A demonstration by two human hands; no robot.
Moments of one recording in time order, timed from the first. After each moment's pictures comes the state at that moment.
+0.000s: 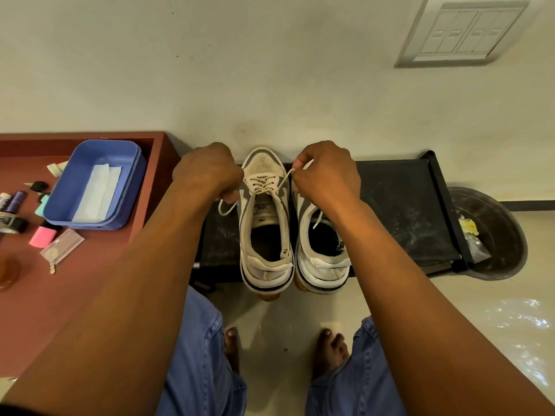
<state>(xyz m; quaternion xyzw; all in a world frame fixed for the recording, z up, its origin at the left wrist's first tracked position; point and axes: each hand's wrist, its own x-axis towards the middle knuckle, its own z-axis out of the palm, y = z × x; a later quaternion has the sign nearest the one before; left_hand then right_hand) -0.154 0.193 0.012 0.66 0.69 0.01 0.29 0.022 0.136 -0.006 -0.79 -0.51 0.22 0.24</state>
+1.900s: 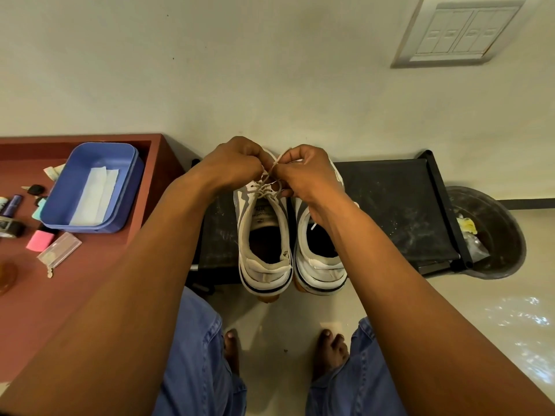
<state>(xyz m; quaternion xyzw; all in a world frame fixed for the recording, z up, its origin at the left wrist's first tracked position) -0.136 0.191 0.020 0.72 0.54 0.09 0.43 0.002 0.136 -0.002 -0.68 -0.37 0.47 0.43</state>
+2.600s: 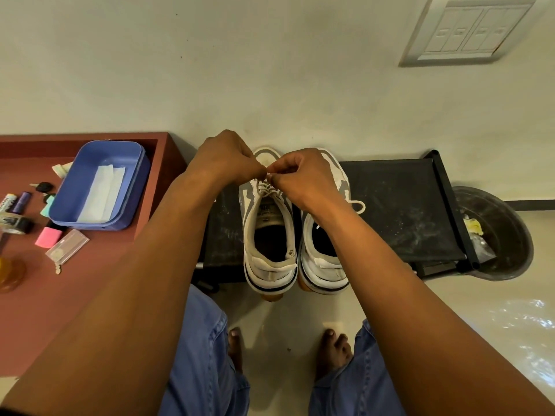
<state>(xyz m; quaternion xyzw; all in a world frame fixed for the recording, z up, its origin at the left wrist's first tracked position) -0.142 0.192 0.026 0.70 0.64 0.09 0.31 -0.003 0.139 -0.014 -0.70 -0.50 0.37 0.36</state>
